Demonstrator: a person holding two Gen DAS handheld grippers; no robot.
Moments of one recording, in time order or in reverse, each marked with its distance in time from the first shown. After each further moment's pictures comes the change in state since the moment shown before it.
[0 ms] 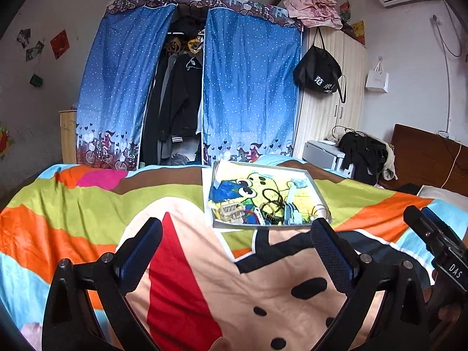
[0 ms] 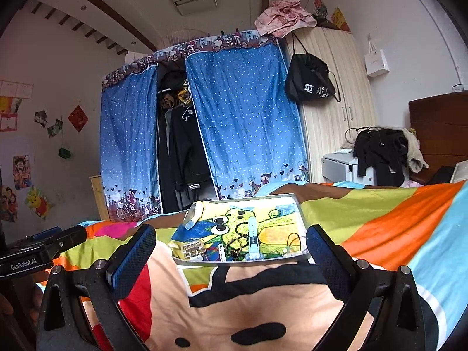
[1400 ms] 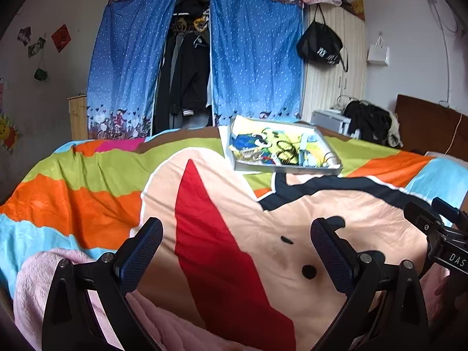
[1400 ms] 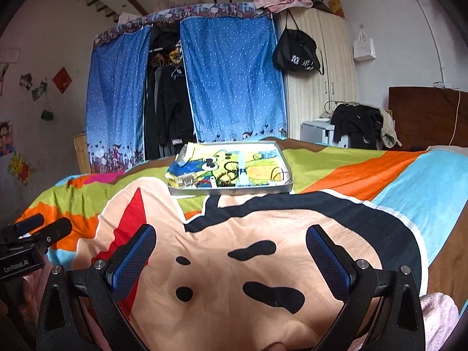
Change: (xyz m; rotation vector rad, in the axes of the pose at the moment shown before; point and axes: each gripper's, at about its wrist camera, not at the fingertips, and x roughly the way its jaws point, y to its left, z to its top) left arm -0.035 0.019 -0.101 0.037 0.117 0.058; right arm -0.056 0.050 -0.084 -0.059 0.204 -0.139
